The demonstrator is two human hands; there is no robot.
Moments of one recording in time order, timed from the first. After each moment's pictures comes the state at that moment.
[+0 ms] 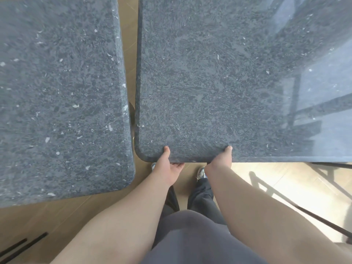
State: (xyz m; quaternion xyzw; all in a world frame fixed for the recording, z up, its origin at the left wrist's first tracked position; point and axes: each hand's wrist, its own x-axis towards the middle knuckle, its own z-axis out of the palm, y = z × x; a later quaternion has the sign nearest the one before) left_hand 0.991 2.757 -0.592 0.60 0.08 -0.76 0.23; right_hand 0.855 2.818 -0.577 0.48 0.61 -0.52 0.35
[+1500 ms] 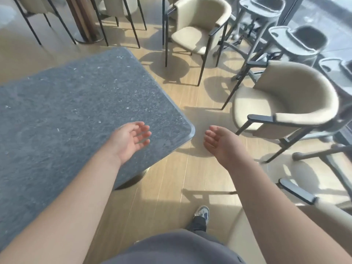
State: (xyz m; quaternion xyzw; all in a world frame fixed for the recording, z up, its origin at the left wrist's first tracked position) left_hand 0.635 2.963 -0.361 0.37 -0.47 -0.80 0.03; right_hand 0.528 3.223 -0.355 0.21 0.56 -0.76 0.28
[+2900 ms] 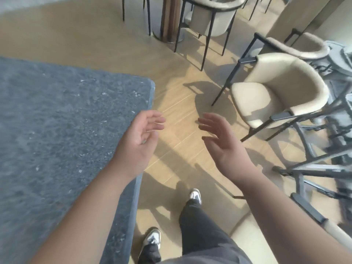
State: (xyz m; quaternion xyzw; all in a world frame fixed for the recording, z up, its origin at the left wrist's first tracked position) left_hand 0.168 2.879 -0.306 0.37 -0.66 -0.56 0.33; right_hand -0.037 2.984 -0.299 -0.48 0.69 -0.44 0.31
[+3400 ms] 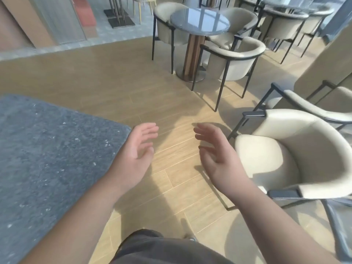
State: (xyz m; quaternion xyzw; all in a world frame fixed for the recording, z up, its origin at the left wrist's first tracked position) left_hand -0.141 2.776 -0.275 0.44 -0.66 -0.48 0.39; right_hand -0.359 2.838 -0.263 -0.60 0.58 -0.45 0.31
